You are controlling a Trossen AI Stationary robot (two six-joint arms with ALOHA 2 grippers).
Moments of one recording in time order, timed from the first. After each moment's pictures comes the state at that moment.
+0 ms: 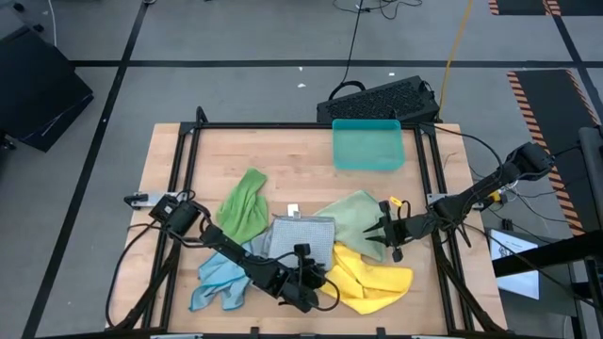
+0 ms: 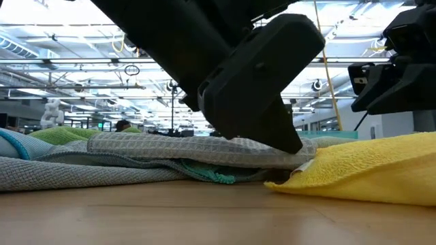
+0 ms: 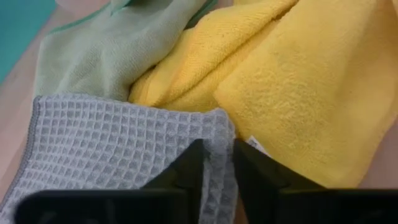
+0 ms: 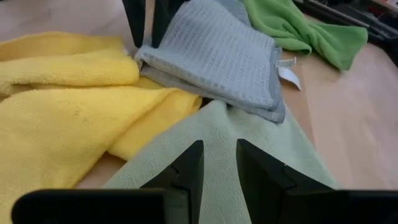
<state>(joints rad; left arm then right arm) -0.53 2.24 1.51 -0.16 -0.67 -0.30 0.49 0.93 0.14 0.27 0.34 -0.12</state>
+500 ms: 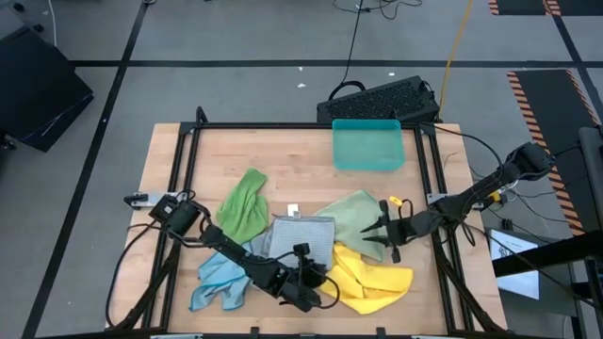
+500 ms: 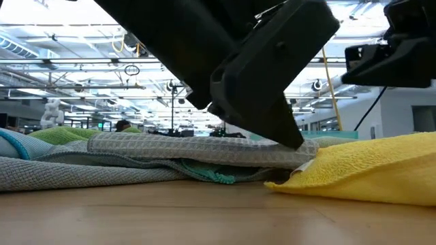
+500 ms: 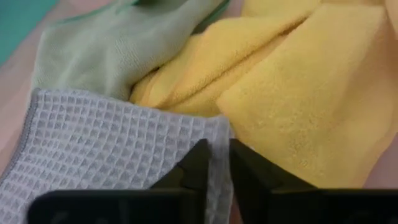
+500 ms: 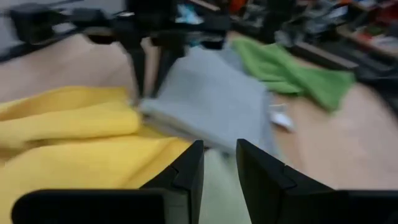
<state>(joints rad) -0.53 2.24 1.51 -0.13 -0.68 -0.37 0.49 0.93 0.14 0.42 0.31 -0.16</state>
